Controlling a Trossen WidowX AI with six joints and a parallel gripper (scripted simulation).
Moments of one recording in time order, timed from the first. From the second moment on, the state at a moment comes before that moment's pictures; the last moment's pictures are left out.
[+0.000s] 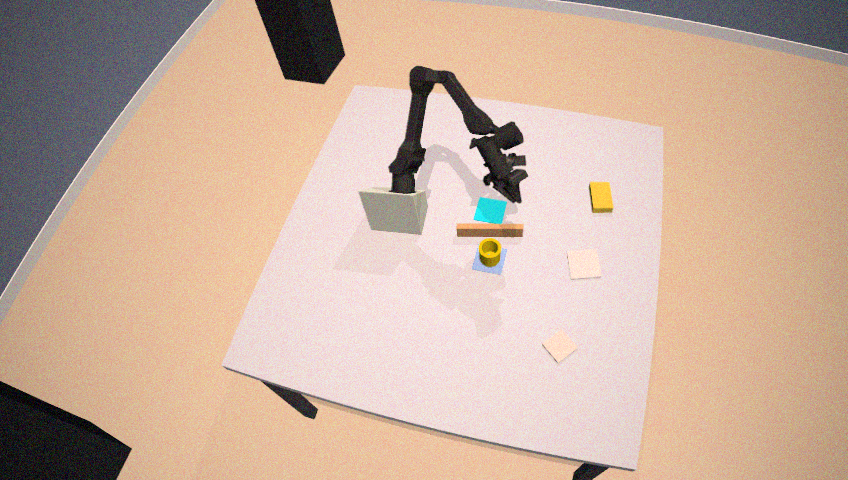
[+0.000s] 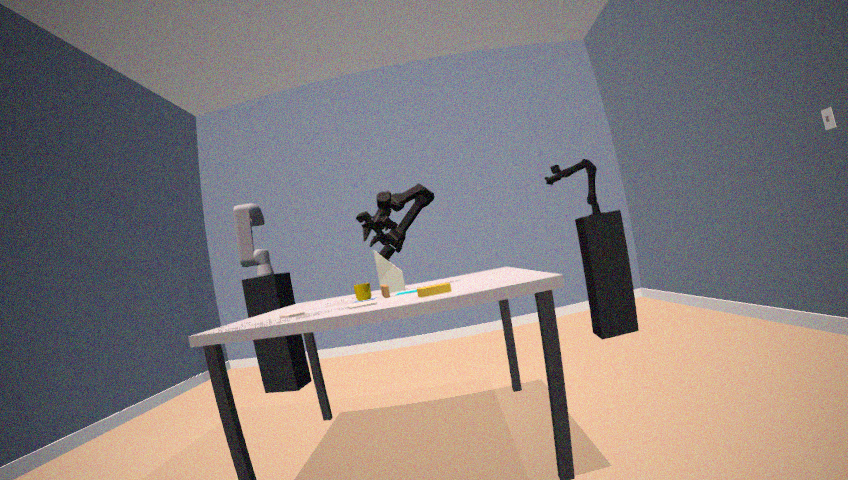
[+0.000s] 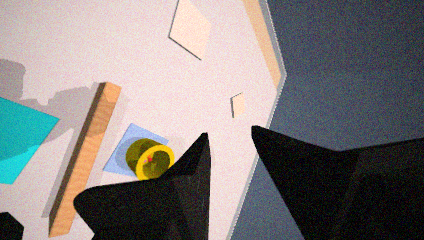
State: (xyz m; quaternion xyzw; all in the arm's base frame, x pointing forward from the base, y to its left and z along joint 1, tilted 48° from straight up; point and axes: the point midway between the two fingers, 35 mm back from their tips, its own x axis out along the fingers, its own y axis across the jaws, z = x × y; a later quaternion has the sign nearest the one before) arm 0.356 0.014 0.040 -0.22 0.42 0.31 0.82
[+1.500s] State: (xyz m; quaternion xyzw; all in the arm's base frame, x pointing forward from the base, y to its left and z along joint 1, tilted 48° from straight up) arm 0.261 0.068 -0.118 -0.08 0.46 0.61 0.64
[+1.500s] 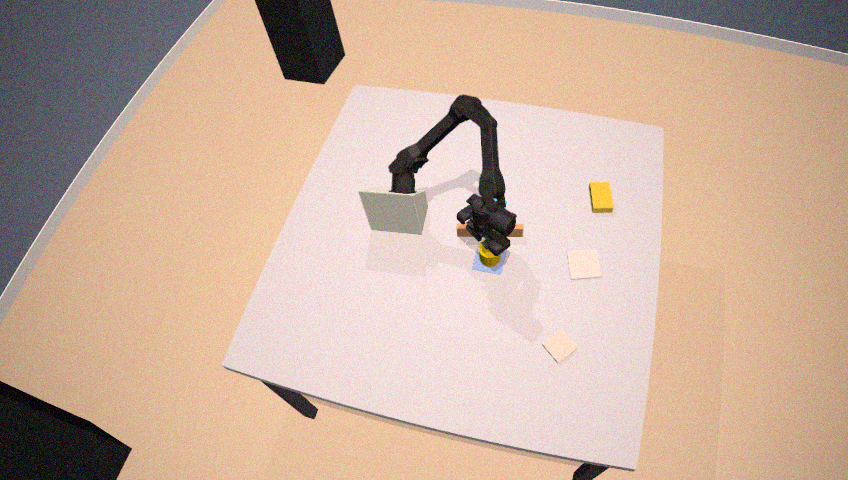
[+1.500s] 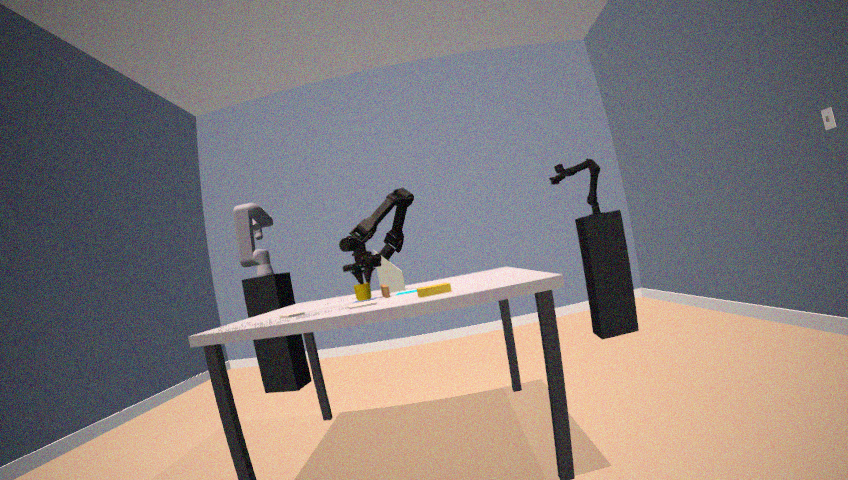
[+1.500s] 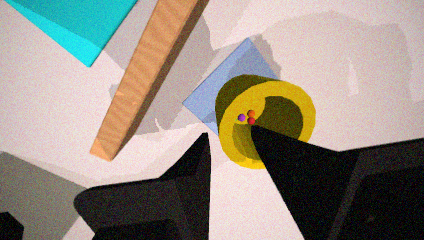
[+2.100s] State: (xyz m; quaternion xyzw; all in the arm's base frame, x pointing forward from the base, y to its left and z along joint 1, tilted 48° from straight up) arm 0.254 0.088 -0.135 -0.08 0.46 0.61 0.64
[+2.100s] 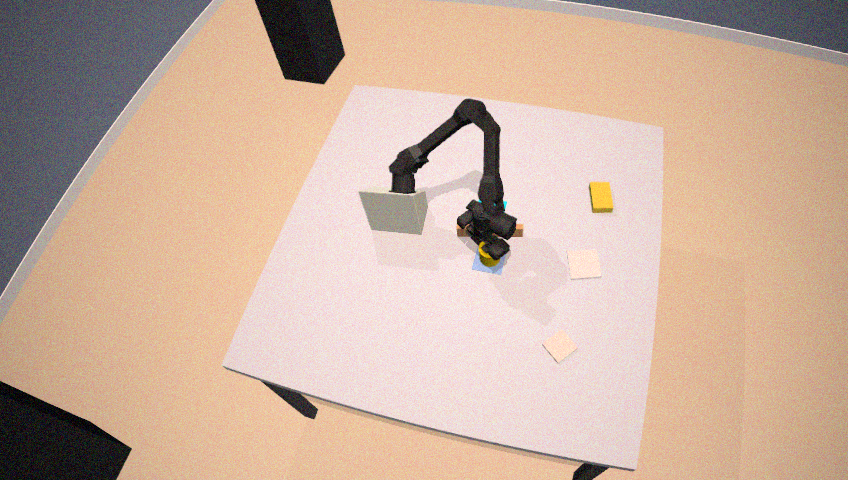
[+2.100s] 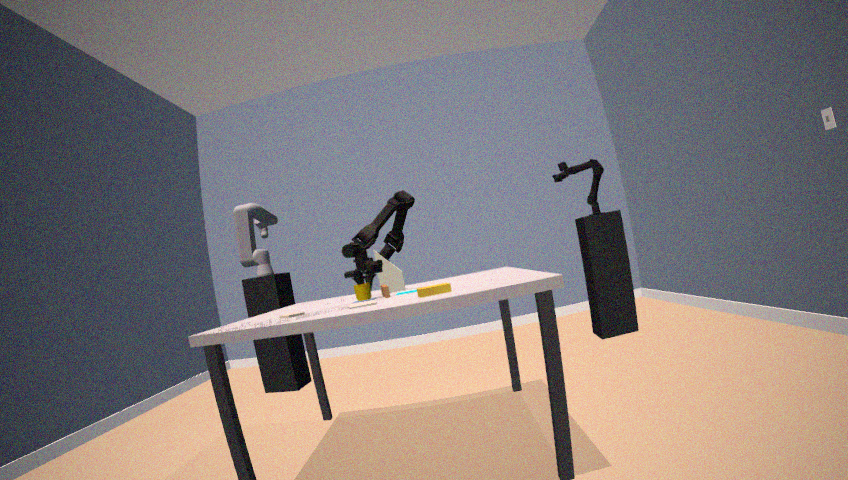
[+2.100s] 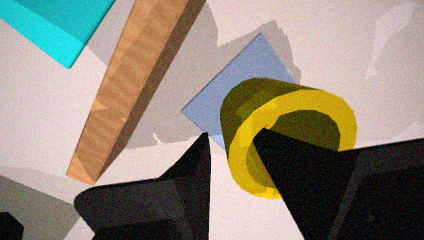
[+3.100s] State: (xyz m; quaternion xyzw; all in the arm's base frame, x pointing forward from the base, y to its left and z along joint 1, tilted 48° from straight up) arm 0.252 0.087 -0.133 -0.07 0.47 0.61 0.63
